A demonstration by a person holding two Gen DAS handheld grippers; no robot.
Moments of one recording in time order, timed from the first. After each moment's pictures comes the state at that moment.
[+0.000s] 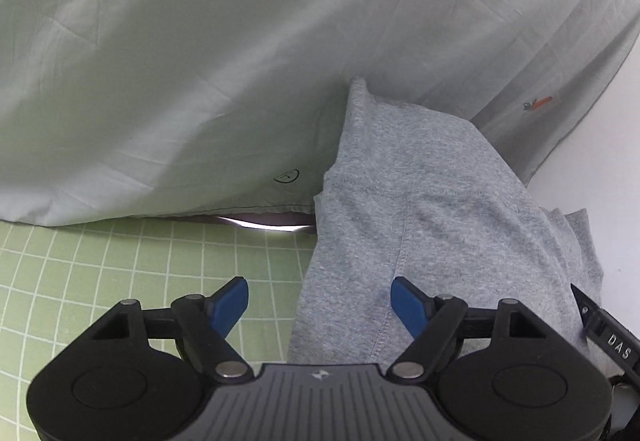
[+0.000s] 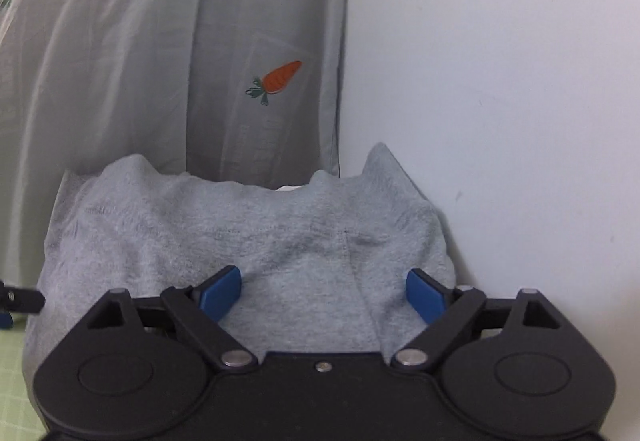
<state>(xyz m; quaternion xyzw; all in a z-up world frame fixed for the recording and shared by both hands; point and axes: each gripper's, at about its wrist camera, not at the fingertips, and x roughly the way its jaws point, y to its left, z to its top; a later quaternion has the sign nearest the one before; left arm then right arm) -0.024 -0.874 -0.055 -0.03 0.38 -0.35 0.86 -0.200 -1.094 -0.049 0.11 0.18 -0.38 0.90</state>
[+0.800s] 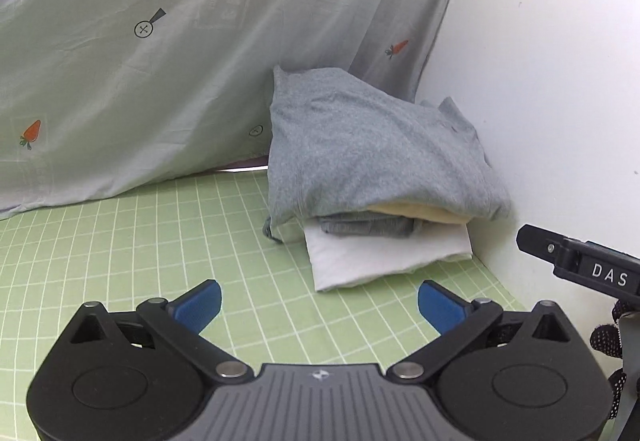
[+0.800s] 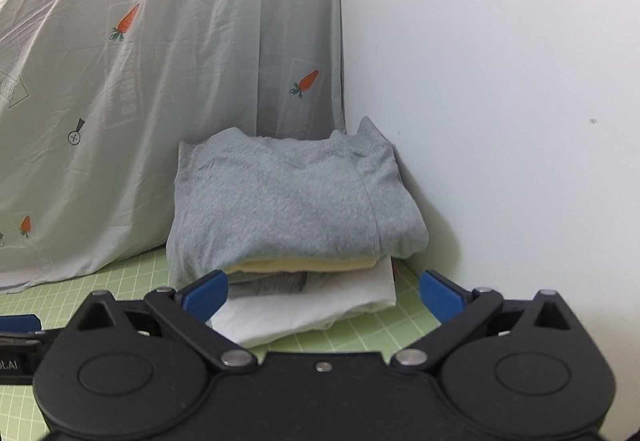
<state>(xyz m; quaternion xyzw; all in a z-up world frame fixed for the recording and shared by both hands) -0.239 -0.725 -0.022 0.07 0.33 -0.40 0.85 -0.379 -0.900 -0.010 0.13 0.21 -0.36 0.90</state>
